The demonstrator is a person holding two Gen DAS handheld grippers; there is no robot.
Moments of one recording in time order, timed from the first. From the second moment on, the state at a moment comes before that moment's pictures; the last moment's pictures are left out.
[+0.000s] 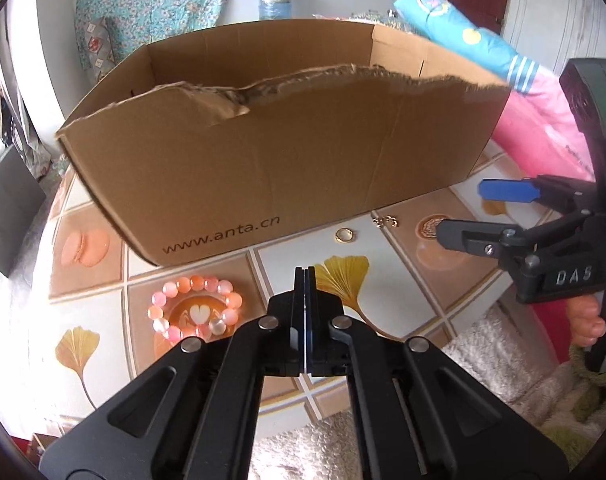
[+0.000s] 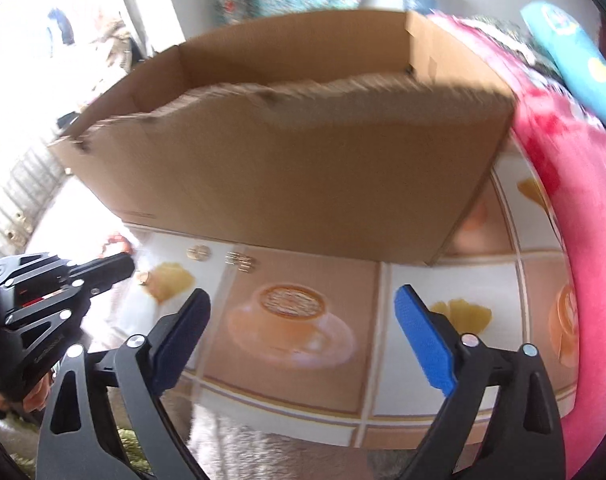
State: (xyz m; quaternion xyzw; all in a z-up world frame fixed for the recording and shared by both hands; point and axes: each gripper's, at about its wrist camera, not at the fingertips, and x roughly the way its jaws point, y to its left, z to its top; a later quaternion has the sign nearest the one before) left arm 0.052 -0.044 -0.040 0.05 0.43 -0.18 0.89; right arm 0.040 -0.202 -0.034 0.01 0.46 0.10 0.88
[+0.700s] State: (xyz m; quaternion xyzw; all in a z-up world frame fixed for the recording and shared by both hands) left arm 0.060 -0.029 -0.050 0.00 0.45 -0.21 0.87; right arm 0.042 -0.169 -0.035 0.00 0.47 0.11 0.87
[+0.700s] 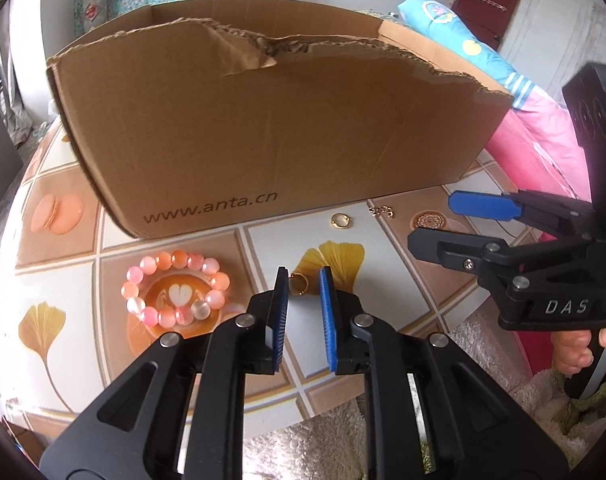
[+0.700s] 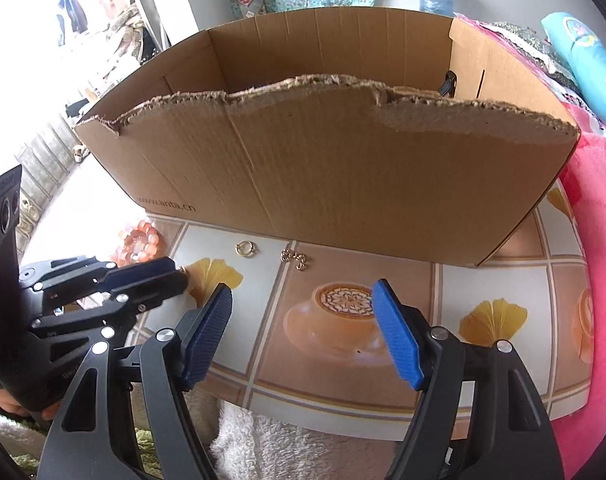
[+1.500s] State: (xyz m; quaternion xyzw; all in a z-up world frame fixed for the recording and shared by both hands) left arm 0.064 -0.050 -0.057 -0.04 0.45 -0.27 0.85; right arm 0.050 -0.186 -0.040 0.05 0.49 0.10 0.87
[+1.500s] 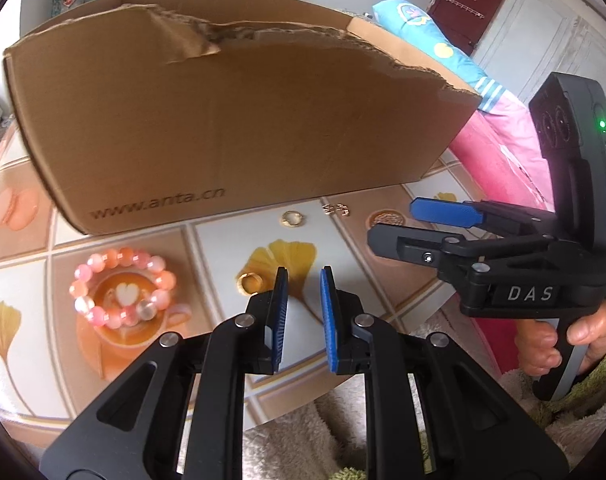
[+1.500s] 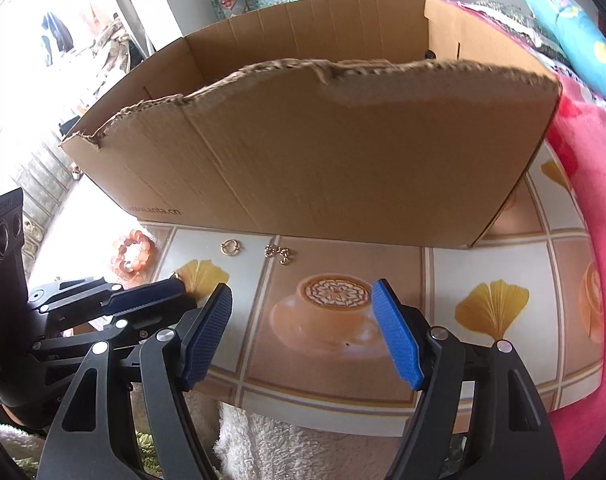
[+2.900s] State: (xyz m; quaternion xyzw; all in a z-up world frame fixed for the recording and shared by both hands) left arm 0.065 -0.071 -0.053 0.12 0.45 -0.21 0.86; right arm 0.049 -0.232 -0.053 0.11 0.46 0.15 0.87
